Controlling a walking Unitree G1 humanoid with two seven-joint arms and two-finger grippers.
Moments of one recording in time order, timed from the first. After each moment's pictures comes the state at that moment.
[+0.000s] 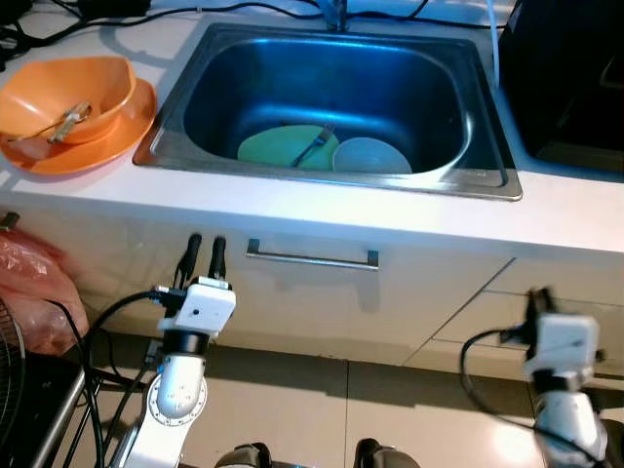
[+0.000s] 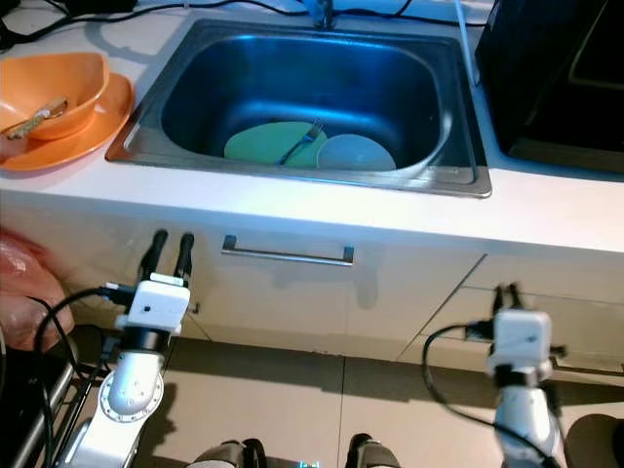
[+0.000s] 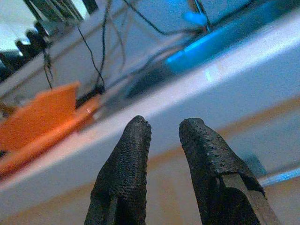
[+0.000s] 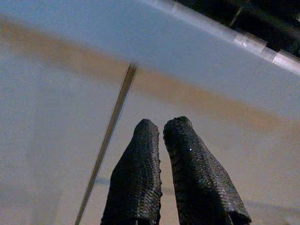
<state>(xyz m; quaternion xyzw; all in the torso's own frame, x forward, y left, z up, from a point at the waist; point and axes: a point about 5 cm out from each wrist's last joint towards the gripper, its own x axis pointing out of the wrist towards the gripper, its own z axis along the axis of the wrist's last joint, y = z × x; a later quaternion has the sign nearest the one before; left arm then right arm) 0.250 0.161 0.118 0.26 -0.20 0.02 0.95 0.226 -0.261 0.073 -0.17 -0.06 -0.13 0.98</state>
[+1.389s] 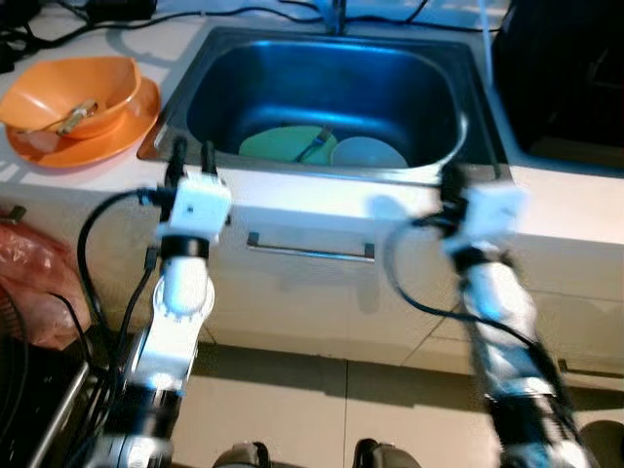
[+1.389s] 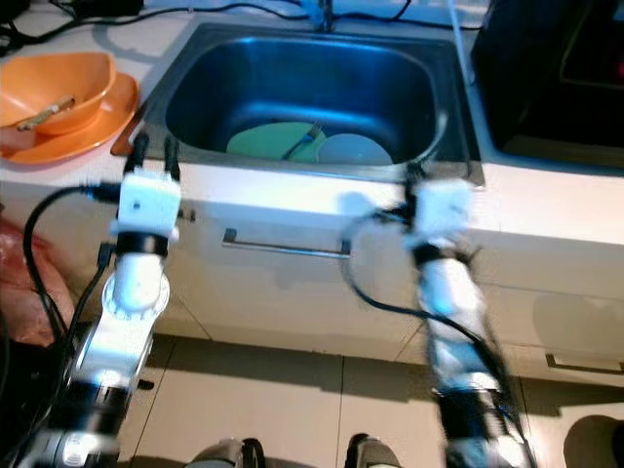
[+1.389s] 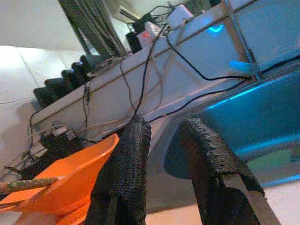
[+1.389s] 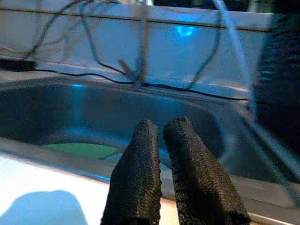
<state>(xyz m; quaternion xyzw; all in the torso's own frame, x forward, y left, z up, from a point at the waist) 0.320 0.161 0.194 0.23 -0.25 0.08 0.94 0.320 -0.146 0.177 -0.05 -0.19 0.07 0.98</state>
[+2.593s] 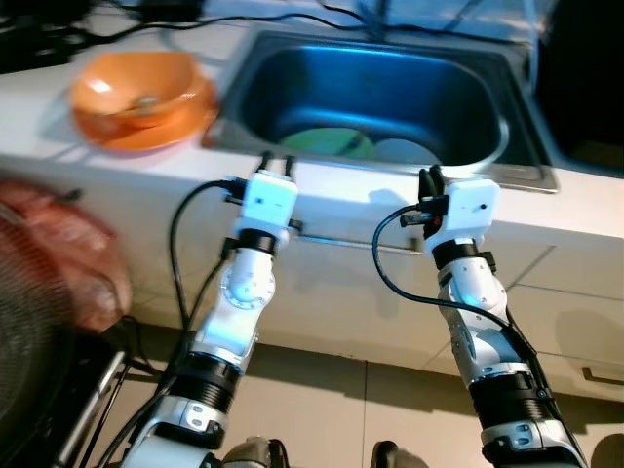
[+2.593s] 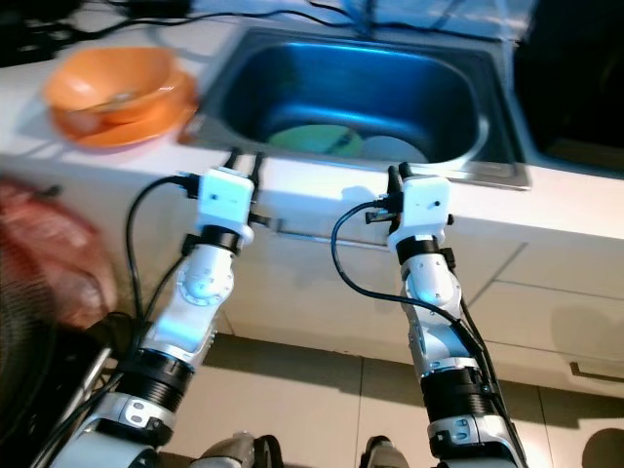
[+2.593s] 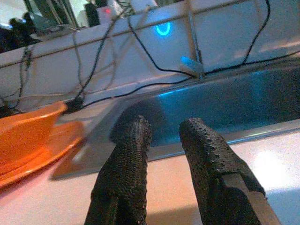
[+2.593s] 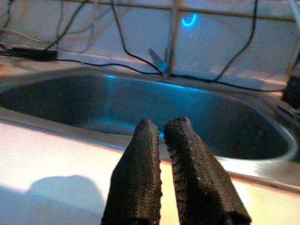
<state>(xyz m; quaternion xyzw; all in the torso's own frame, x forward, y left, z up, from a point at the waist) 0.340 0.089 0.173 0.13 -0.20 -0.06 0.97 0.334 -0.144 0.162 -0.04 -0.15 0.04 0.99</state>
